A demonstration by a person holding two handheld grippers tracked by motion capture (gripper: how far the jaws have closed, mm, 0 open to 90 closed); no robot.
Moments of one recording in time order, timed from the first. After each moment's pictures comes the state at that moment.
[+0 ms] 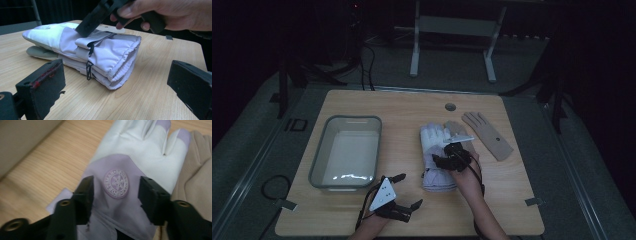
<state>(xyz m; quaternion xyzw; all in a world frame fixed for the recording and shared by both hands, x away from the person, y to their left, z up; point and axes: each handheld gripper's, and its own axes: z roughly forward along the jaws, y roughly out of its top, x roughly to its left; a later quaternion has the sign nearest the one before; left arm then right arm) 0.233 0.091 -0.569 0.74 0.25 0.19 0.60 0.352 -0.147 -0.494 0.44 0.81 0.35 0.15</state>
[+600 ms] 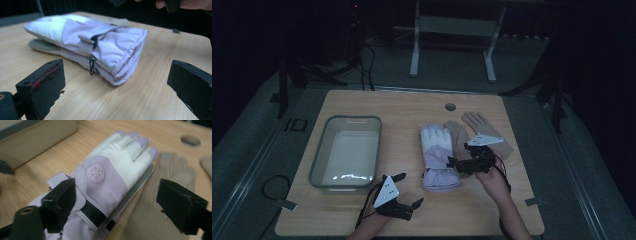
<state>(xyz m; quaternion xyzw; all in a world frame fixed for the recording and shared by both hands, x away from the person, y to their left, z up) 0.239 0.084 -0.566 0.77 0.27 0.18 0.56 0.343 -0.213 -0.475 0.34 0.83 0.41 0.17</state>
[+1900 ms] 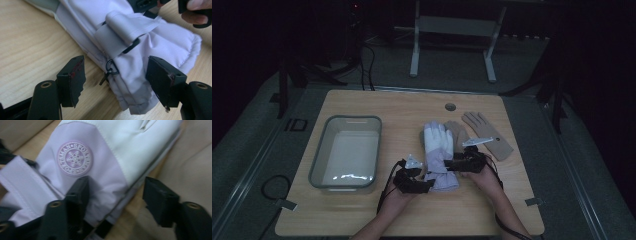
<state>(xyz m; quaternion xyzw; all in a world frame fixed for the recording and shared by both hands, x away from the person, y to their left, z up) 0.306 0.035 -0.555 0.81 0.41 0.04 0.42 0.385 -0.216 -0.544 0.39 0.83 0.40 0.03</state>
